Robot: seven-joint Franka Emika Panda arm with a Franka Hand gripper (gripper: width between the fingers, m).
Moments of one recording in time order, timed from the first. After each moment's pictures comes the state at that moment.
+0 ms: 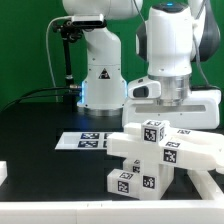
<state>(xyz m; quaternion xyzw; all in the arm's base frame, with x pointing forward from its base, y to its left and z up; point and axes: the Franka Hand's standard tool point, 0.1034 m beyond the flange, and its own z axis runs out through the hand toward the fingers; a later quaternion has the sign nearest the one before) 0.424 0.129 0.033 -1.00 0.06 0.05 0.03</state>
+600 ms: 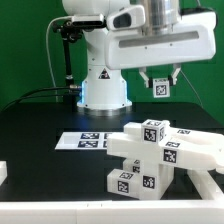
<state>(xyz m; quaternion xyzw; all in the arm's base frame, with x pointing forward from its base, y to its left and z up) 0.468 0.093 0.157 -0.99 0.06 0.06 0.06</state>
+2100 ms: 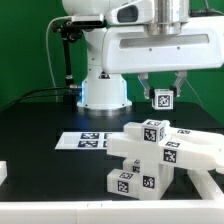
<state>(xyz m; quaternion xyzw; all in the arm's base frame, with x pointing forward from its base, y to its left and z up) 0.544 0.080 0.151 -1.00 -0.01 0.00 0.02</state>
